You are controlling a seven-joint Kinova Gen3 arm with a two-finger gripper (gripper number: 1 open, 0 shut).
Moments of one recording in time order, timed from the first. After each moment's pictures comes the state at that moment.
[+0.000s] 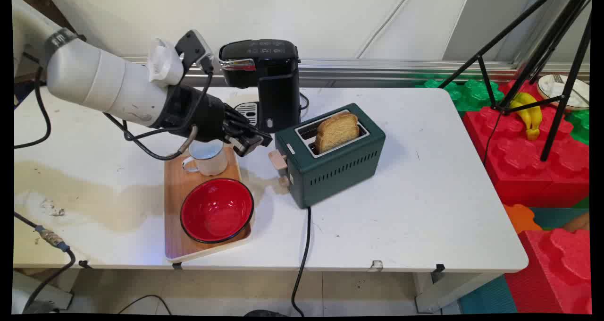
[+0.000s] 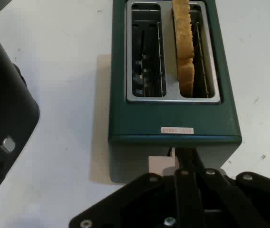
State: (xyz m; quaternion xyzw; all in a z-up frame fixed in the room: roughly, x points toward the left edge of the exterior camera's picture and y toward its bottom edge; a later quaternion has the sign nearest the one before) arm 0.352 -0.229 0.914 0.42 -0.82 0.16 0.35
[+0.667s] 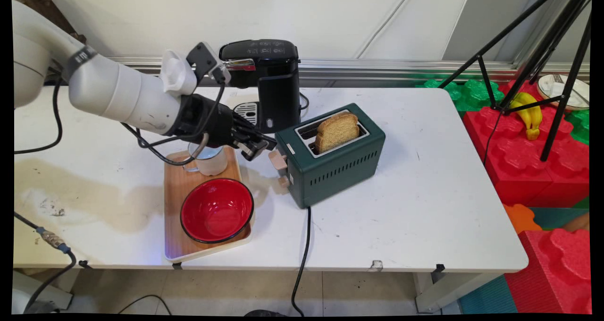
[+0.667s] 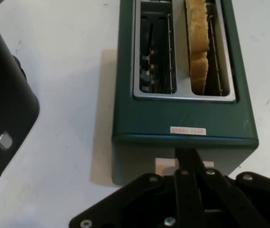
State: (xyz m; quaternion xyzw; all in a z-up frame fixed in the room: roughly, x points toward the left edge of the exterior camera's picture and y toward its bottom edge) arm 0.346 -0.238 0.893 0.43 -0.81 0.16 0.35
